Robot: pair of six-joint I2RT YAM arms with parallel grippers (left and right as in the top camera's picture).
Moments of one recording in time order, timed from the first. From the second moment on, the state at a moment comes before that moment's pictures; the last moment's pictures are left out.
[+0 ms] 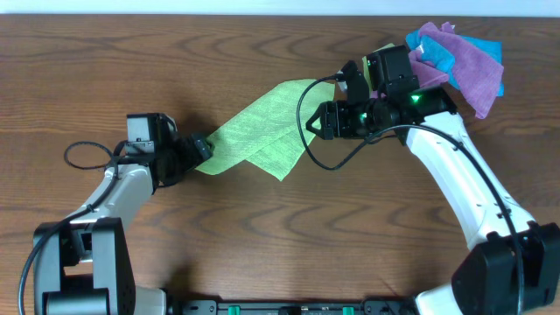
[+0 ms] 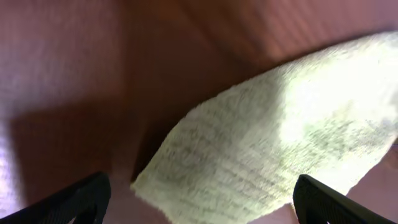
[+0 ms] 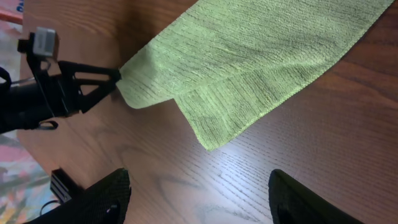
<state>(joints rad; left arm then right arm) 0.05 1.61 0.76 -0.23 0.38 -0.53 0.28 1.66 1.39 -0.83 -0.53 0.25</state>
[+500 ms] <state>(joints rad) 0.05 1.70 0.79 -0.13 0.47 -0.54 0.28 1.66 1.39 -0.83 -0.53 0.25</state>
